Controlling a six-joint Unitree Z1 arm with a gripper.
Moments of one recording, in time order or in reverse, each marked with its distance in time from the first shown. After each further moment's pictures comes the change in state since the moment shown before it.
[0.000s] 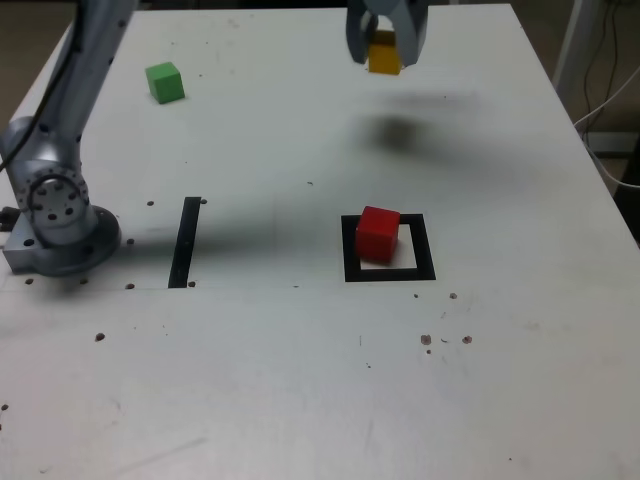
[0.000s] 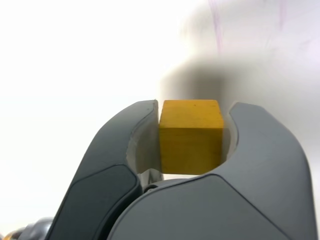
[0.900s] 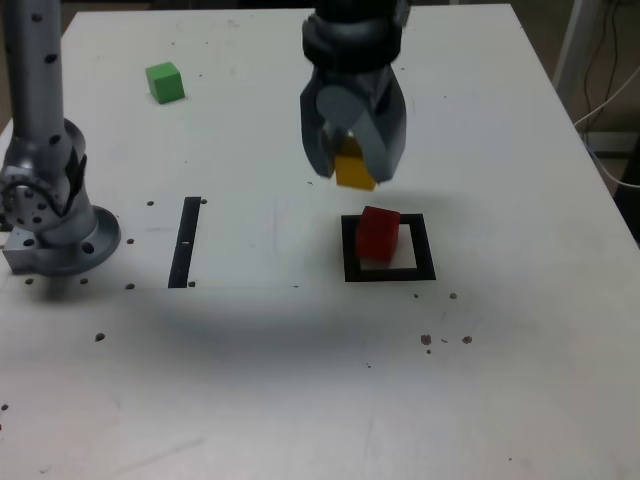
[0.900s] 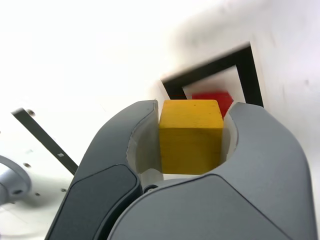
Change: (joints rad) arm -0.475 -0.335 0.638 -0.308 -0.069 -0.437
